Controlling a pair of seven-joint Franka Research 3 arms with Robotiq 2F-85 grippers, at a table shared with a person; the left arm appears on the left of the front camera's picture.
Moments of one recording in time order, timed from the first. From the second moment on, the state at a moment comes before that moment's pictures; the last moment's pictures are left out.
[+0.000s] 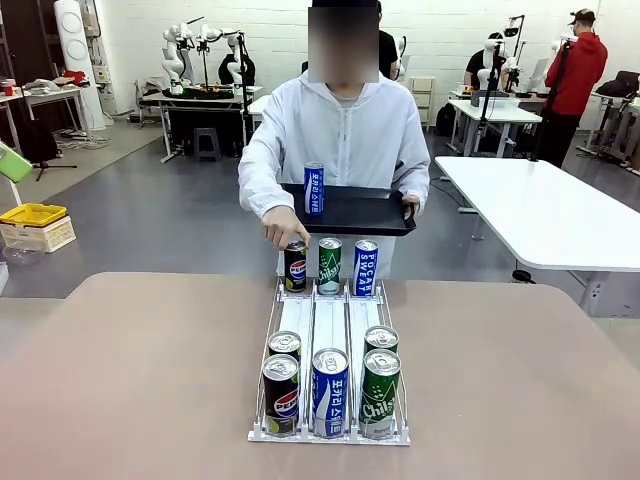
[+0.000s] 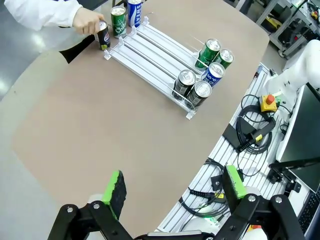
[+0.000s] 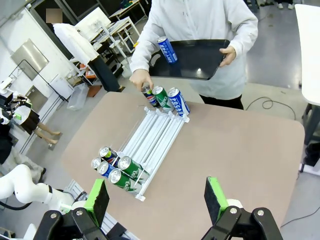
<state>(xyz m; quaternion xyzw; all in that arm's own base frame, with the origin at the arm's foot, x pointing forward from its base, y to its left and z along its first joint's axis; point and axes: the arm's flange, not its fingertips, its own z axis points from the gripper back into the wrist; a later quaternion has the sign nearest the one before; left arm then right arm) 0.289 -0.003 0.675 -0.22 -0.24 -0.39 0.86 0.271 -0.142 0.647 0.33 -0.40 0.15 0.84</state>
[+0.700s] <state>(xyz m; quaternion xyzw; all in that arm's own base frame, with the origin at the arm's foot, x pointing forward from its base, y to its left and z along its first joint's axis) 0.289 -0.003 0.675 -0.22 -0.24 -0.39 0.86 0.271 -0.142 0.647 0.33 -0.40 0.15 0.84</state>
